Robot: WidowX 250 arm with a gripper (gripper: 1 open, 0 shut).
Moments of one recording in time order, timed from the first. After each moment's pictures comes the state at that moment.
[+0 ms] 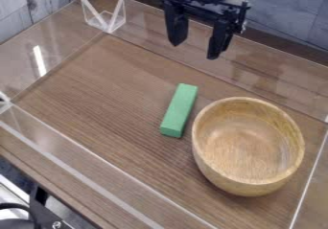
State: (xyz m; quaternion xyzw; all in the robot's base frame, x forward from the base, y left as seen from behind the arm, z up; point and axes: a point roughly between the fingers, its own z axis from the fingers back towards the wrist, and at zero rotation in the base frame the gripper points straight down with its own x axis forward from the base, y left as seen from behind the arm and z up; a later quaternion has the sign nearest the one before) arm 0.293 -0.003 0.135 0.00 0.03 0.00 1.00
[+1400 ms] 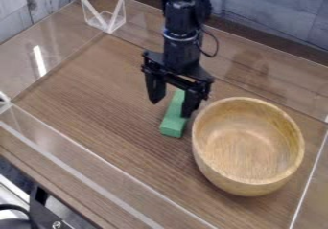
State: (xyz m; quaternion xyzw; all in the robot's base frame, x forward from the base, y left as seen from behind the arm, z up) arm 0.276 0.015 0.043 0.00 0.04 0.00 1.00
